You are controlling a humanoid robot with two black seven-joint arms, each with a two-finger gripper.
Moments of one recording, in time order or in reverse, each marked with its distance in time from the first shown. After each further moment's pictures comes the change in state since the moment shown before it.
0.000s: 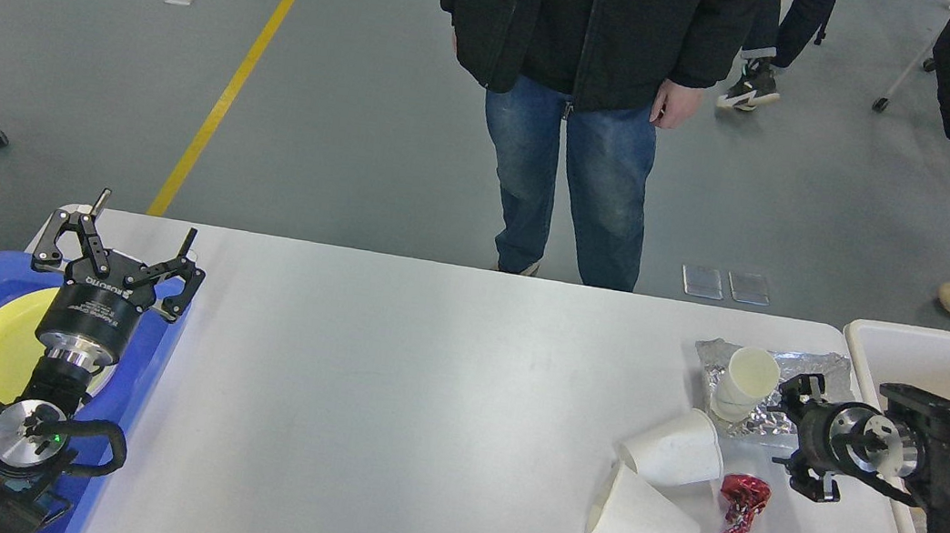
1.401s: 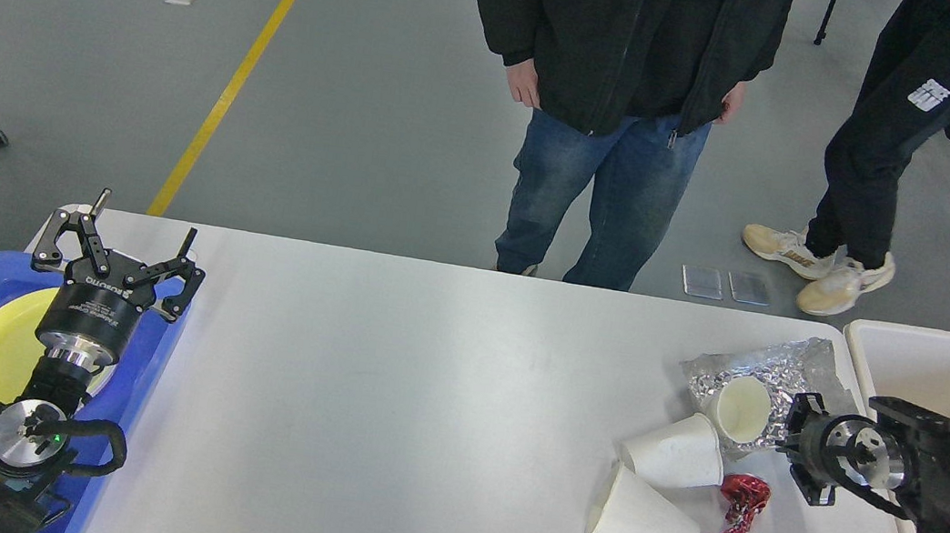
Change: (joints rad) left arm 0.000 0.000 0.000 0.000 0.000 0.001 0.000; right arm -0.038 0.016 0.022 -0.020 -0.015 -0.073 0.003
